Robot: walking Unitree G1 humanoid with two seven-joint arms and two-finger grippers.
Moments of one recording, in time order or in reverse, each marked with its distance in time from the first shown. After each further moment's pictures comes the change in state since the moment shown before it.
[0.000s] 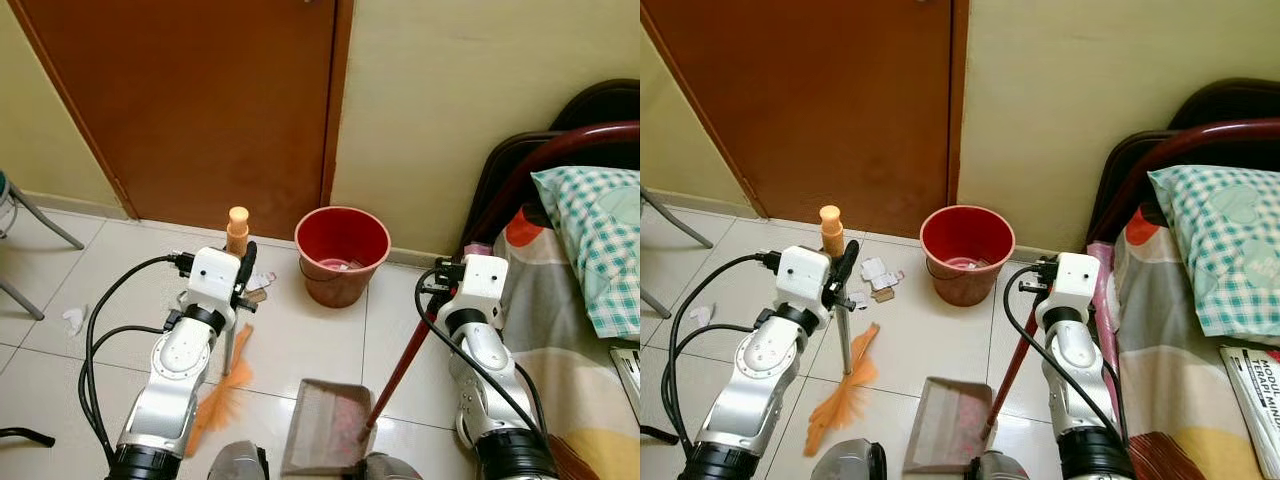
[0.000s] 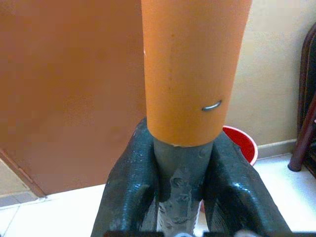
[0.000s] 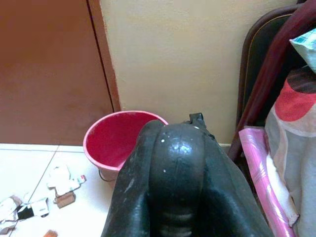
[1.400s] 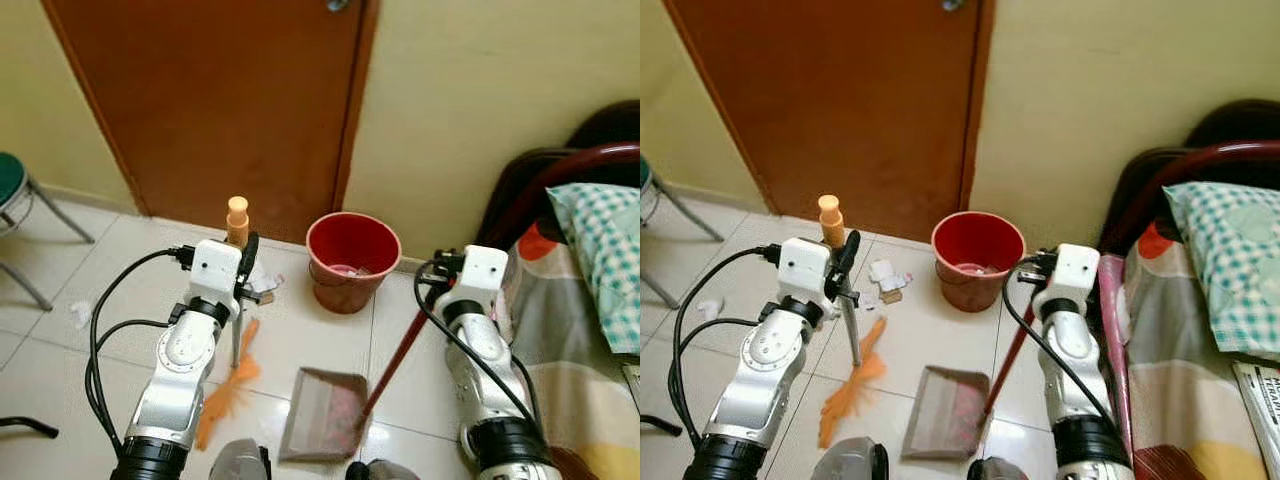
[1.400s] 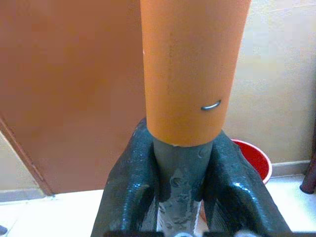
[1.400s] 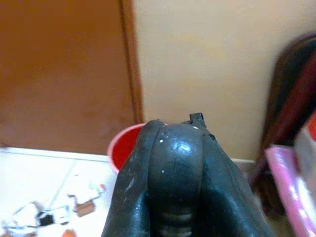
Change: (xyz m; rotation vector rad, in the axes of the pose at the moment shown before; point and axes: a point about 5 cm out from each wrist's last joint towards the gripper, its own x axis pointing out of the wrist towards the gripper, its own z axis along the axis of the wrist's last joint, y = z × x) left arm 0.003 -0.003 0.006 -0.028 -0.037 0.025; right arm 0.009 0.016 0.010 0.024 -0.027 0.034
